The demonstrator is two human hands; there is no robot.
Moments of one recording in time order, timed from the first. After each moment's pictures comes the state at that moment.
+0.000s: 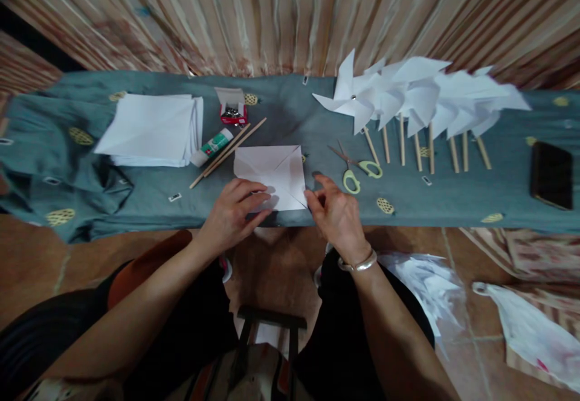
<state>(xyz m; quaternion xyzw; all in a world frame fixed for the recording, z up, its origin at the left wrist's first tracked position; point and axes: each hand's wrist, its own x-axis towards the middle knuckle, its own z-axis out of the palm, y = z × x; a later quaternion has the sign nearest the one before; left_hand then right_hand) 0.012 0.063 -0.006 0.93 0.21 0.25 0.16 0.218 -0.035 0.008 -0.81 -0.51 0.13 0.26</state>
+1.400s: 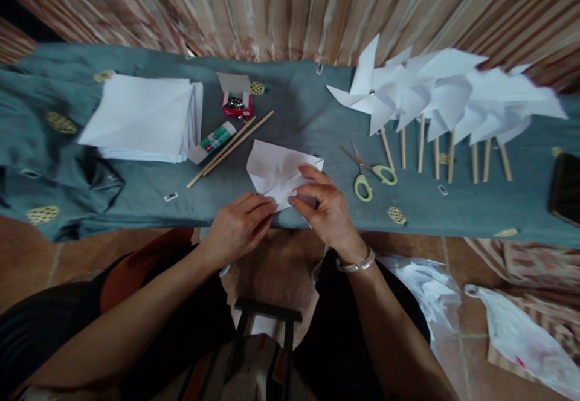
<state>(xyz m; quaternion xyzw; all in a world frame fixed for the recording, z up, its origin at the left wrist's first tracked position) 0.015 0.050 -0.007 0.94 0.24 0.16 0.20 0.214 -0.010 -0.010 -0.67 -0.56 0.28 0.39</state>
